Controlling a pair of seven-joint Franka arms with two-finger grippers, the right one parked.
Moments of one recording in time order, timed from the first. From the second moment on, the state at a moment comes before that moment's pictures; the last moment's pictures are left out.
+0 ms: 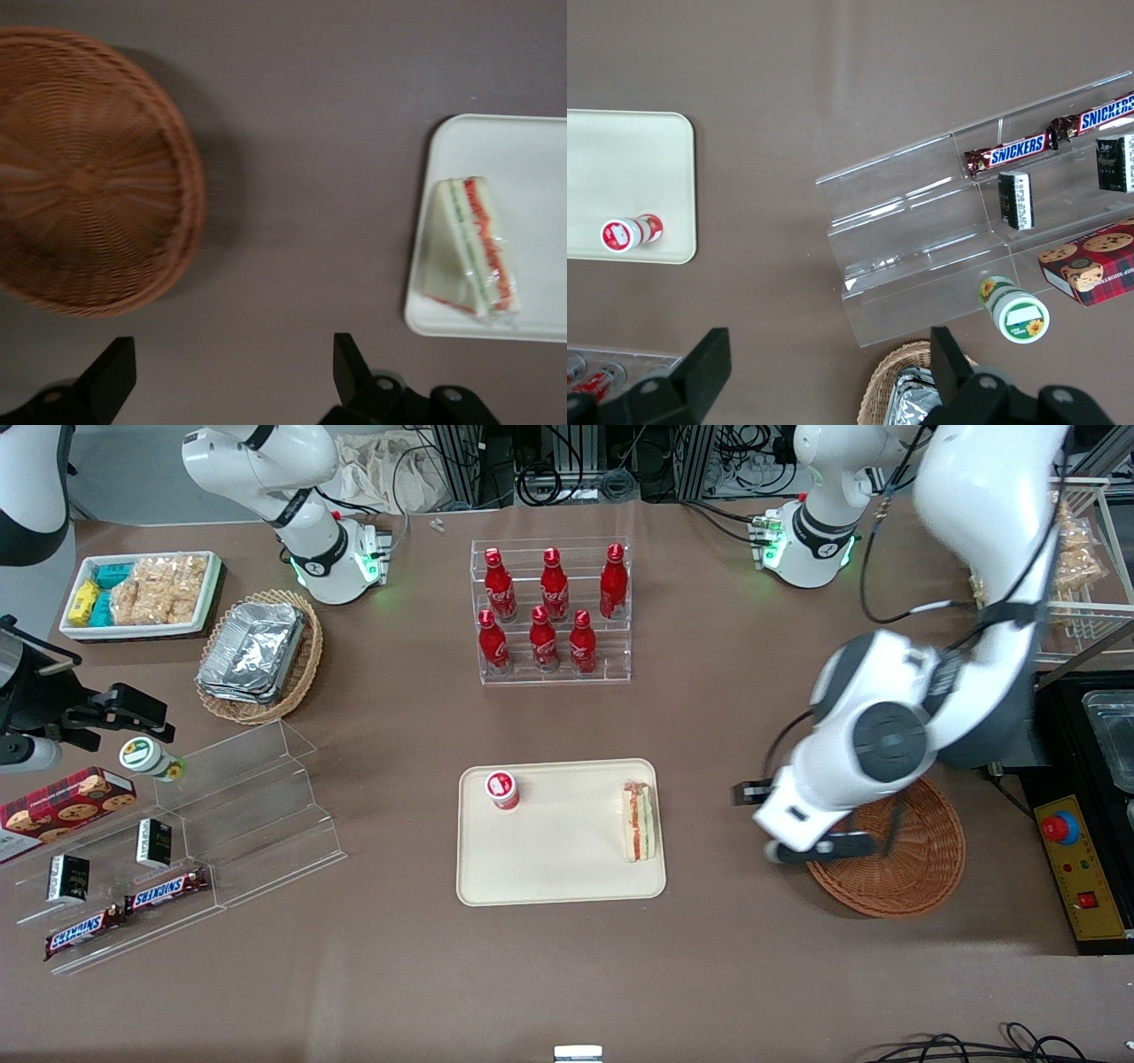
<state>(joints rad) 0.10 0.47 -0.50 -1.43 0.21 1.72 -0.50</state>
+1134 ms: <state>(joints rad) 0.36 0.29 -0.50 -1.44 0.21 1.61 -0.45</state>
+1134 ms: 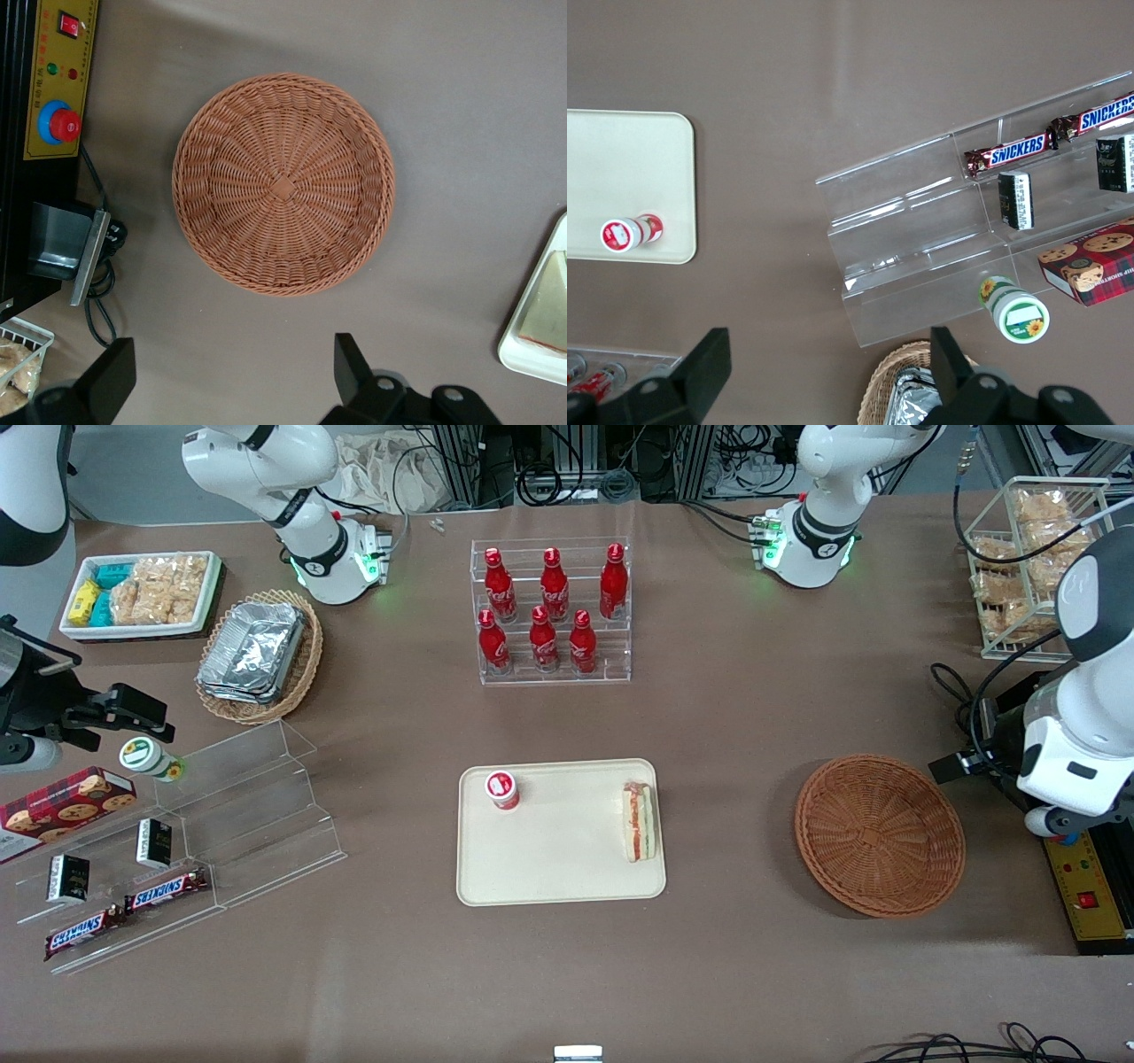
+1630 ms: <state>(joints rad) 0.35 0.29 -0.46 -1.44 0.19 1.62 -0.37</state>
